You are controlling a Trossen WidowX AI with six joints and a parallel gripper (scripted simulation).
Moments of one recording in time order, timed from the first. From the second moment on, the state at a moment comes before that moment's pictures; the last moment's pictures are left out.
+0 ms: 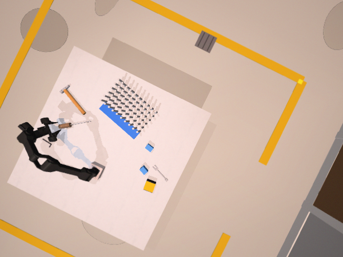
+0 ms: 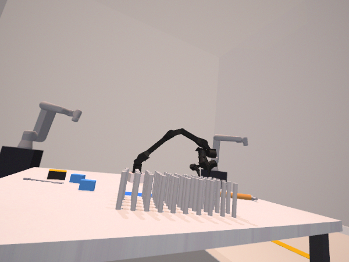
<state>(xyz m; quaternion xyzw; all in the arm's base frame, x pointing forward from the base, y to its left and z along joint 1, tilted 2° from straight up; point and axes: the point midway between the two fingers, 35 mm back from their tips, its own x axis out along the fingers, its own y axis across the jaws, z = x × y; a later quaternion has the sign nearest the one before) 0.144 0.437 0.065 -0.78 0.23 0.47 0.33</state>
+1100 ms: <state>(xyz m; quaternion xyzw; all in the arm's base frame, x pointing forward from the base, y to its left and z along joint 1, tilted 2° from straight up) 0.145 0.440 0.027 -0.78 0.23 0.47 0.34</state>
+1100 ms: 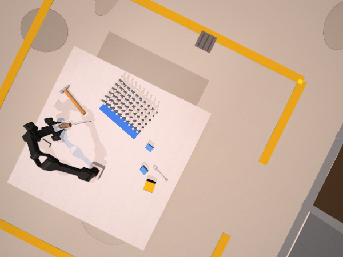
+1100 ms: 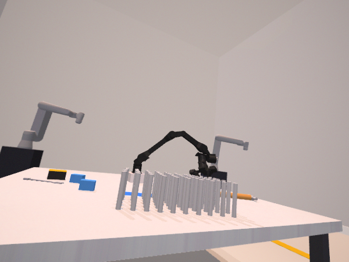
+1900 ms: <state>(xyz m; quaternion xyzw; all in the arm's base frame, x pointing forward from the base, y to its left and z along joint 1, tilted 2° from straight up) 0.145 0.438 -0.004 -0.78 0.23 0.47 0.33</state>
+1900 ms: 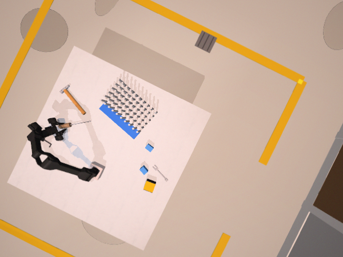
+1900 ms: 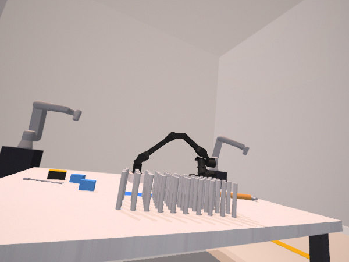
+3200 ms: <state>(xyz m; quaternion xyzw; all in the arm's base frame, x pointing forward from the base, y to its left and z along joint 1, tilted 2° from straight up) 0.142 0.437 0.129 -0.78 0.23 0.47 0.33</state>
